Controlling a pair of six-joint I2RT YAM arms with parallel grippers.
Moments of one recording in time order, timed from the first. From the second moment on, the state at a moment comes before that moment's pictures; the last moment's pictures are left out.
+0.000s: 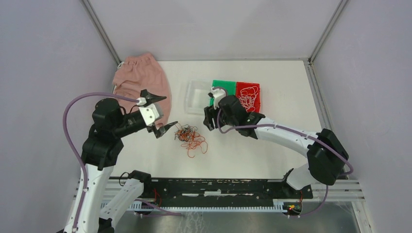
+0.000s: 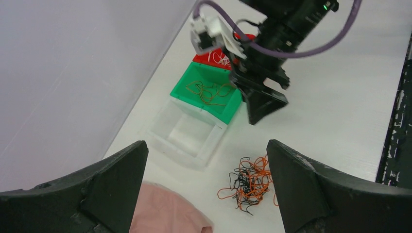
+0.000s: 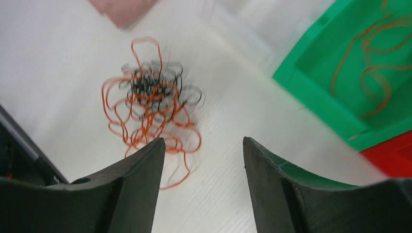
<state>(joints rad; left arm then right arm) -0.25 0.73 1.14 -0.66 0.74 0.61 0.83 1.49 1.07 -0.10 0.07 0.28</state>
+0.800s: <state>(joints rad) -0.25 0.69 1.14 -0.72 0.74 0.64 0.86 1.77 0.91 0.03 -0.36 0.48</state>
